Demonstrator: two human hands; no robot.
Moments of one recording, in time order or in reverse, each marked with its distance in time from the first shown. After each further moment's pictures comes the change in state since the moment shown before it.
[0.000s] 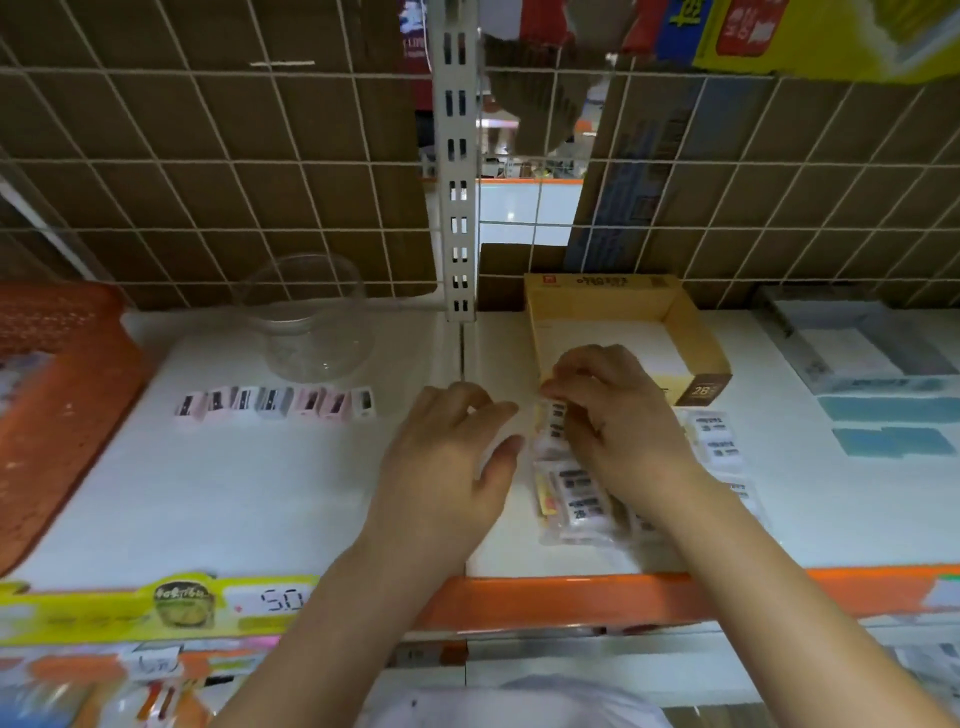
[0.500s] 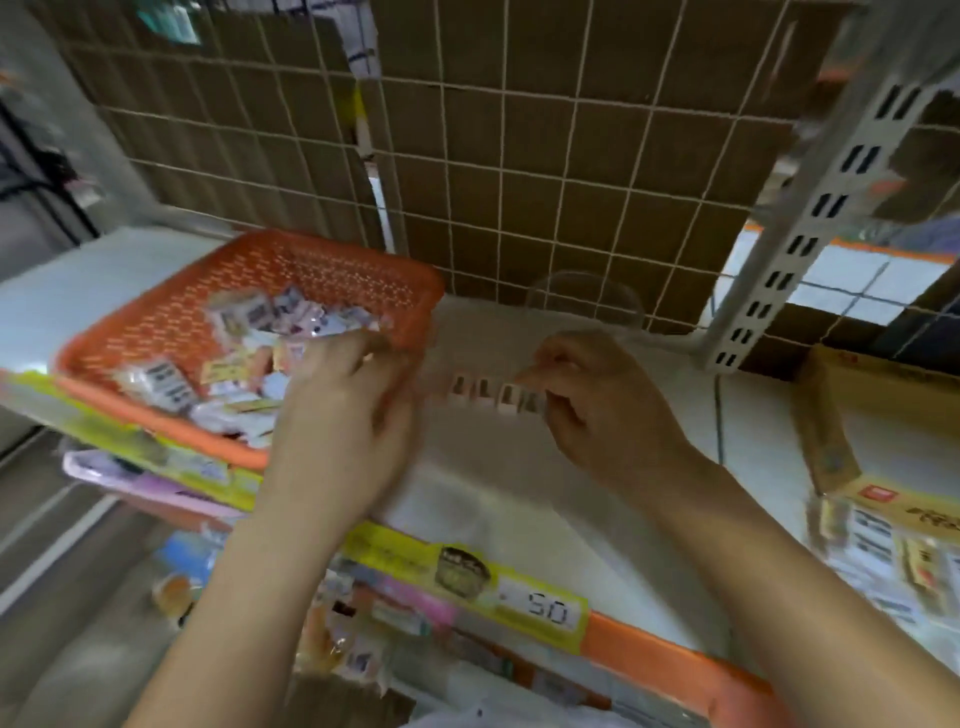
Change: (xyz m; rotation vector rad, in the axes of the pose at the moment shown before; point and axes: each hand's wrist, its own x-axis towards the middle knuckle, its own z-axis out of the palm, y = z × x) left_hand -0.069 -0.159 -0.163 0.372 0.232 -0.329; right_hand 0.110 -0.159 0.107 0.159 -0.210 -0.385
